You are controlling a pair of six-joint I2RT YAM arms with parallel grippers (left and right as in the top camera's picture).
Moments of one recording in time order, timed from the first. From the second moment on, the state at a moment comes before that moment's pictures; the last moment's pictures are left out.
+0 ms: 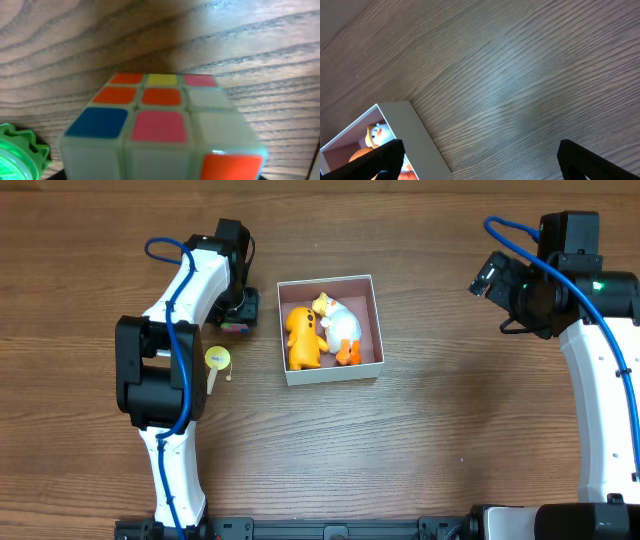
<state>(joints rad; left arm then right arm) -0.13 2.22 1.73 -1.05 -0.08 -0.13 -0.03 1.53 1.57 -1.11 0.01 0.52</state>
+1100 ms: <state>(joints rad) -0.62 1.98 2.11 -1.45 -0.07 -0.55 -0.03 1.53 1.57 -1.11 0.01 0.52</state>
